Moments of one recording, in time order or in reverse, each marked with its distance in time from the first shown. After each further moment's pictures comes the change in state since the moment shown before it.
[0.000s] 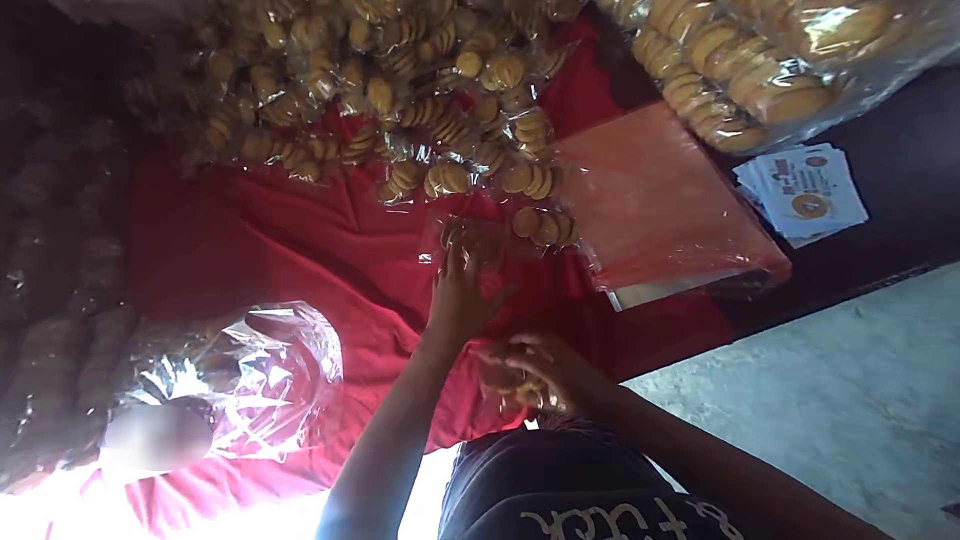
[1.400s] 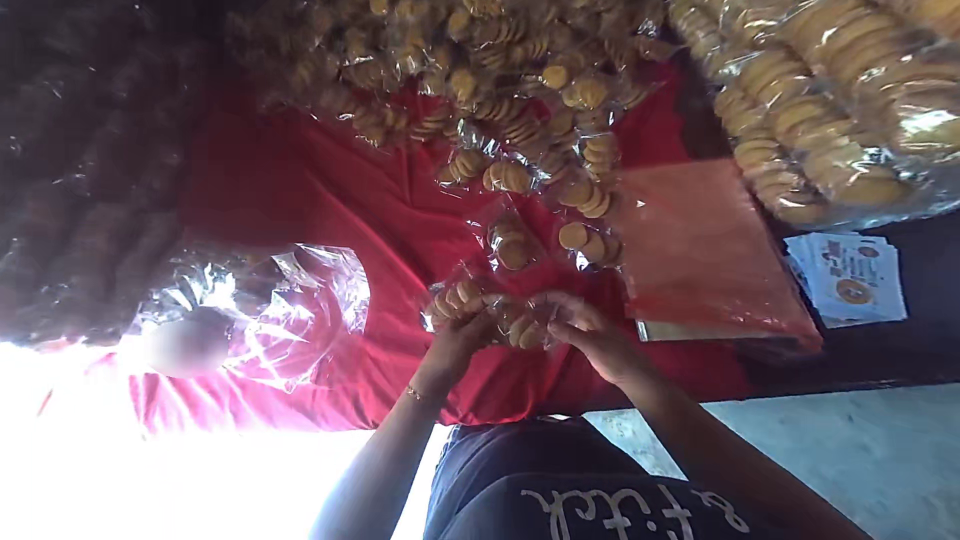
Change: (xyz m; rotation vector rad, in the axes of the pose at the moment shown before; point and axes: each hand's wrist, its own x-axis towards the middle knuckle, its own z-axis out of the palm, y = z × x) left_hand -0.094 -0.007 -0.020 -1.394 -0.048 -0.359; right_hand 0.080 -0.022 -0.043 0.725 -0.070 0.595
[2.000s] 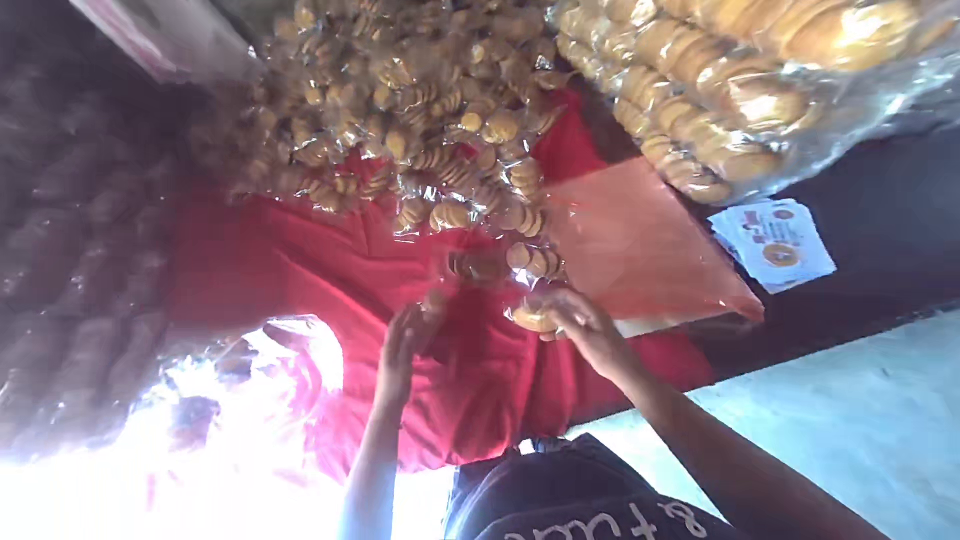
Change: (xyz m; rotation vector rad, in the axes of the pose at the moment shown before) left_hand 0.029 -0.018 -0.049 0.447 0.242 0.341; right_hand -0.014 0.006 -0.052 -0.116 0.345 -0.107
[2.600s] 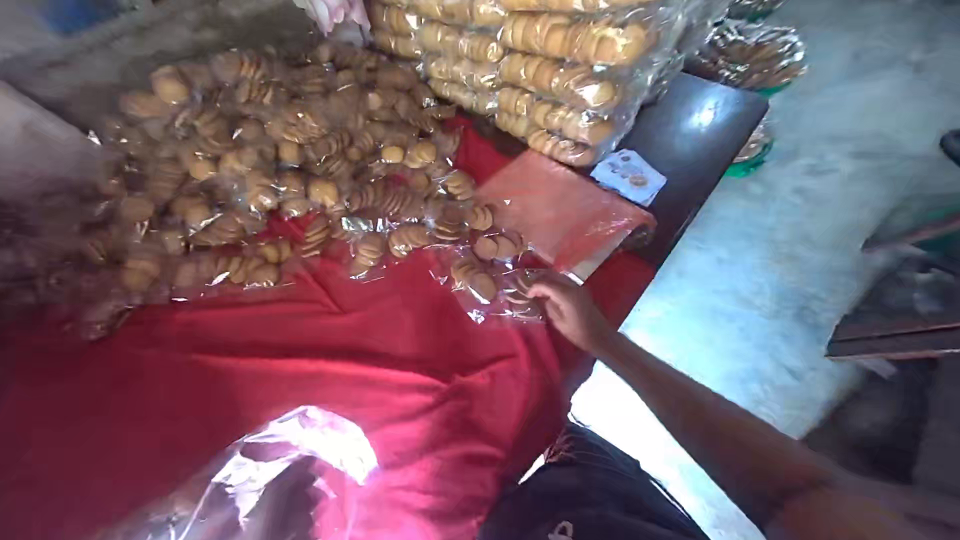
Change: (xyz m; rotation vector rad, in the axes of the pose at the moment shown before) left_hand -0.047 0.055 -0.221 0.603 -0.133 0.291; right_hand -0.033 0.004 0.070 -0.872 0.393 -0.249
